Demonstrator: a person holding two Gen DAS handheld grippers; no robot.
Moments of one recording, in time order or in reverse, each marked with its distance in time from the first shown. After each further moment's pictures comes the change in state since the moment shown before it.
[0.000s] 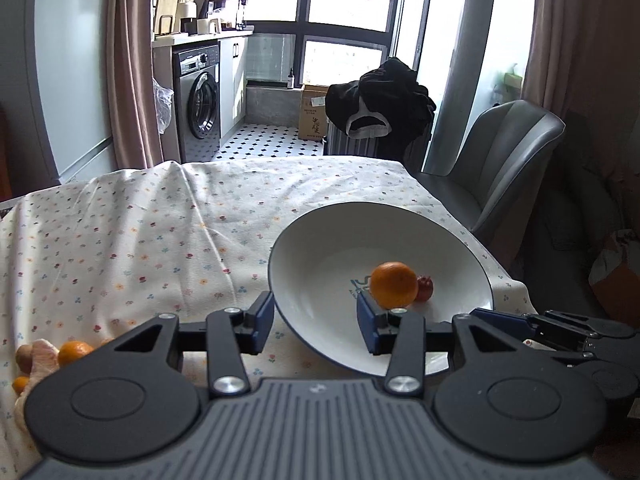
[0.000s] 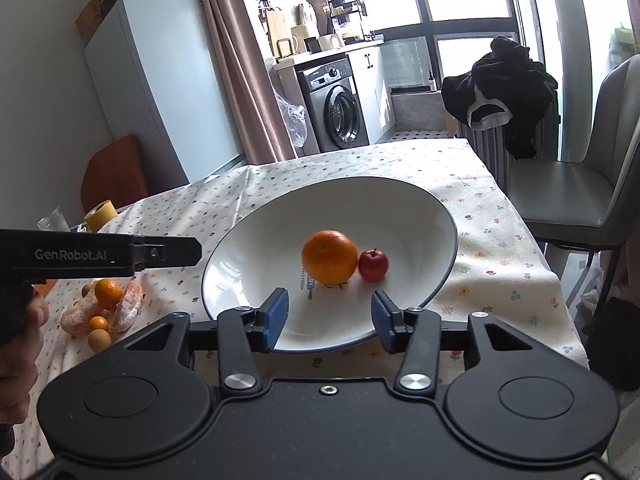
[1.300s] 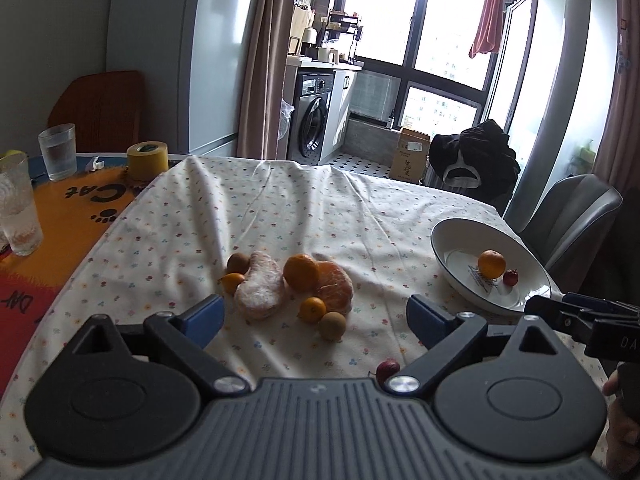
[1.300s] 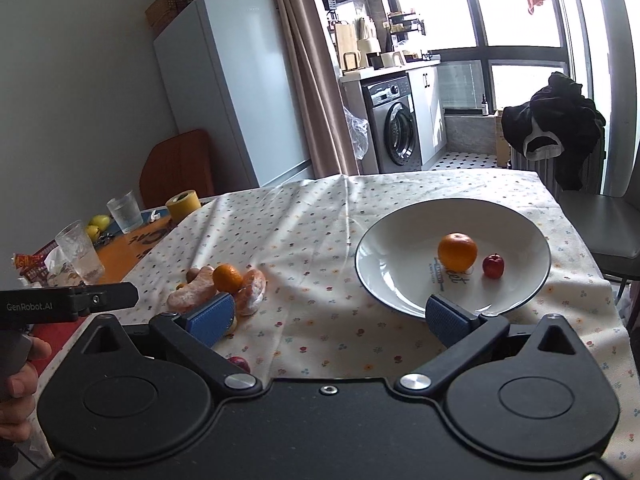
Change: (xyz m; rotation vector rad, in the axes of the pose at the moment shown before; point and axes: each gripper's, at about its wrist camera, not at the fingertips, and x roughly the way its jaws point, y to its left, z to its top) left arm -0.150 0.105 -0.081 -0.222 -0.110 0.208; right arm -0.056 0.099 -0.009 -0.103 -0.020 0.120
